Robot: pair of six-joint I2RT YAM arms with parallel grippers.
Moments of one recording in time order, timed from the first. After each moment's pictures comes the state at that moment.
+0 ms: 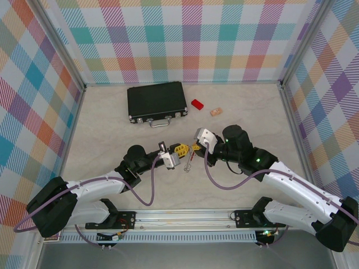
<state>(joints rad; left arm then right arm) -0.80 1.19 0.42 0.83 0.38 0.61 0.80 0.98 0.85 -0.34 -0.27 -0.29</state>
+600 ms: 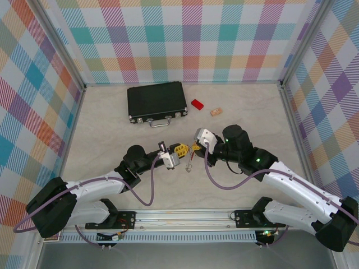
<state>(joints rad) -0.80 1.18 0.42 0.83 0.38 0.61 0.80 0.98 0.85 -0.34 -0.28 -0.29</state>
